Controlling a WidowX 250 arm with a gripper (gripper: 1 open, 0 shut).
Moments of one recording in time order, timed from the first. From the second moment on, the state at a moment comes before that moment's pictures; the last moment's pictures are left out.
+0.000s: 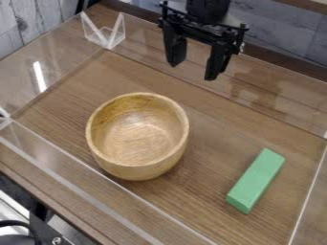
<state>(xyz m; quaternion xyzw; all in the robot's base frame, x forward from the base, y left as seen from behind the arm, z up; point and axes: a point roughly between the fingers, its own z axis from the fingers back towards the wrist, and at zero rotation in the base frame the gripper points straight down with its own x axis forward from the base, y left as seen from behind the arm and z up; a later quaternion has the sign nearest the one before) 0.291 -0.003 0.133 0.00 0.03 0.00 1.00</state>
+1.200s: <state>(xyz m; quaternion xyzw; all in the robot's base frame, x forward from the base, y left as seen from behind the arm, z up) 0.230 -0.090 0.068 0.01 0.03 -0.01 1.00</state>
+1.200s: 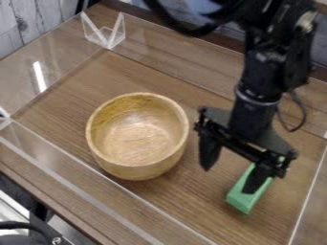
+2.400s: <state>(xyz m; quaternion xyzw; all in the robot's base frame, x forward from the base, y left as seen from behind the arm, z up) 0.232 -0.107 0.032 0.01 -0.04 0.07 1.00</state>
